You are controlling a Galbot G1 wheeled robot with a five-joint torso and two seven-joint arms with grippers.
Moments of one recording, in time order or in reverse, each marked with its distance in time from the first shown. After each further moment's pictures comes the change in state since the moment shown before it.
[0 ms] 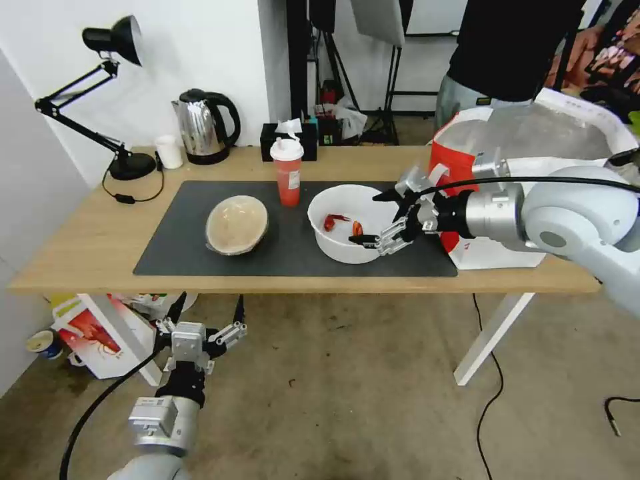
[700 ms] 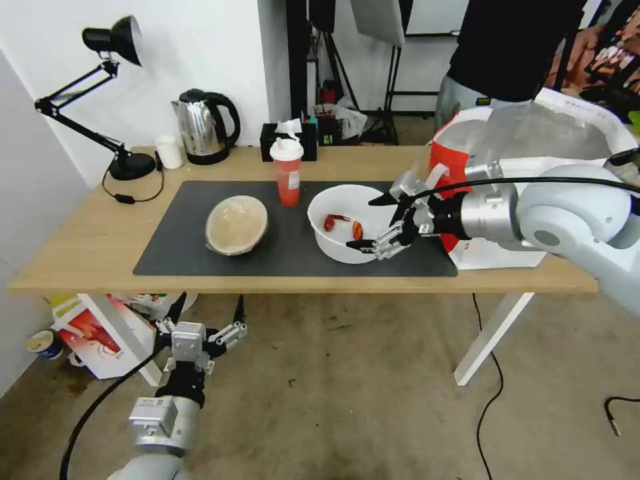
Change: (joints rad) left arm 0.000 0.000 0.000 0.000 0.000 0.000 0.000; right arm 0.129 0.013 -0.144 -0.027 -0.014 -0.009 -0.042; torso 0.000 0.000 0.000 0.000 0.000
